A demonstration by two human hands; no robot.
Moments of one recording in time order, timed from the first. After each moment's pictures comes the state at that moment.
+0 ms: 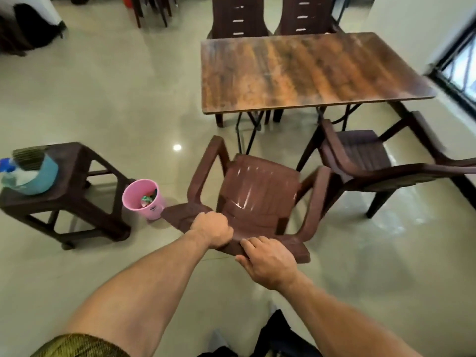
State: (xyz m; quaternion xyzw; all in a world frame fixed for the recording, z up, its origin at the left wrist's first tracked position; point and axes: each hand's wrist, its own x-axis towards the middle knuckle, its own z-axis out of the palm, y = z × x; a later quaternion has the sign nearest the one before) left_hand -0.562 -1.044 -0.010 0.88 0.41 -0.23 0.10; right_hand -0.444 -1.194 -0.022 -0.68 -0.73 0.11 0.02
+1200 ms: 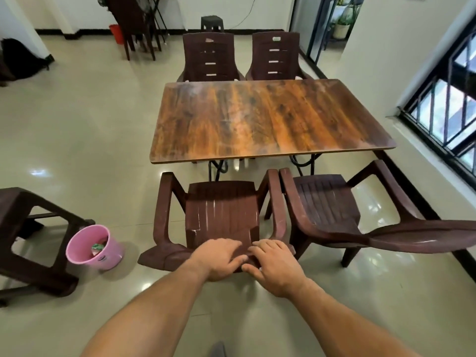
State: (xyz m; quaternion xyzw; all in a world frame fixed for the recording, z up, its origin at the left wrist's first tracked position) left_hand -0.315 -0.999 -0.016 0.91 0.32 -0.14 0.22; right_hand -0.146 -1.121 -0.012 -0.70 -0.70 0.11 0.03
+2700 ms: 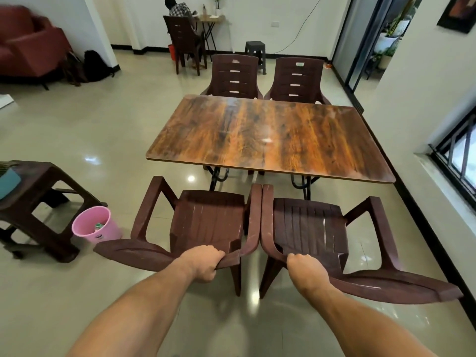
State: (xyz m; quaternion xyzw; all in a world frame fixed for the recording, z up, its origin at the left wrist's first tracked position) left_hand -0.159 -1.090 0.004 0.85 0.42 -0.23 0.20; right_hand 0.112 -1.194 -0.010 -0.74 -0.65 0.11 -0.14
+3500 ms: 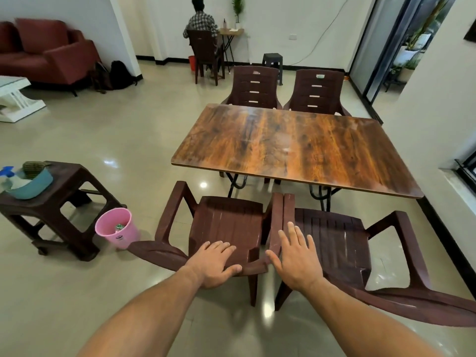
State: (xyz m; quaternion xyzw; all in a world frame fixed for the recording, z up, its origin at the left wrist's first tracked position) left_hand -0.222 -1.090 0.005 0.87 0.44 -0.16 0.17; right_hand 0.029 -1.151 0.017 -0.74 -0.67 0.07 -0.01
